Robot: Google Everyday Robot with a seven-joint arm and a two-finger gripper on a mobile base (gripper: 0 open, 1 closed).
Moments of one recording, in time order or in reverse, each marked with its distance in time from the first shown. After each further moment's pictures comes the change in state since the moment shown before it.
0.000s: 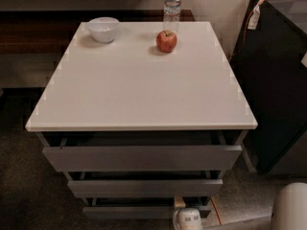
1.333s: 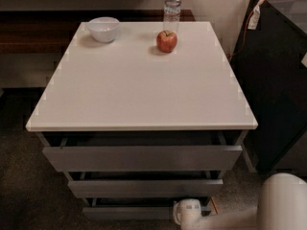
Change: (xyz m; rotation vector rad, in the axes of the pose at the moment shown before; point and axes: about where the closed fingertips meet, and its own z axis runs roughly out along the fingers) arm 0.002 -0.013 0.030 -0.062 -0.028 0.025
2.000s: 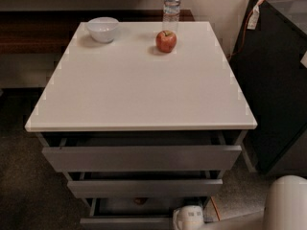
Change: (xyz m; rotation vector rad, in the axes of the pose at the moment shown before) arm -0.015 0.029 -0.019 -0.035 -0.051 -0.027
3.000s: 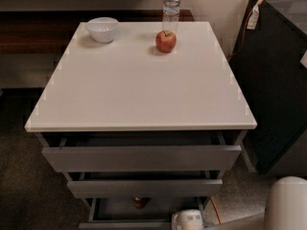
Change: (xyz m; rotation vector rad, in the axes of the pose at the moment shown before) arm -0.005 0.016 -0.003 -0.016 -0.005 -0.017
